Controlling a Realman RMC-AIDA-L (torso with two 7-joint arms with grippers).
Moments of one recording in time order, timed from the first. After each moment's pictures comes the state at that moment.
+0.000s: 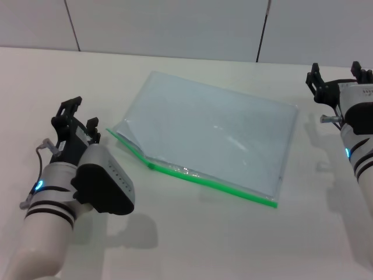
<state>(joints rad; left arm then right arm) -0.45 -2.03 2.86 0.71 1.22 -1.12 -1.45 0.65 2.03 -2.75 -0.60 -1.21 0.95 2.53</state>
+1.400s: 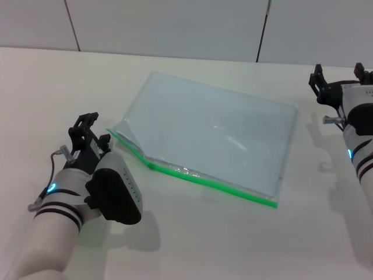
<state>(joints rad) -0.46 -2.03 2.85 0.70 1.20 -0.98 -1.36 0.65 2.03 -2.74 -0.60 -1.21 0.95 2.53</state>
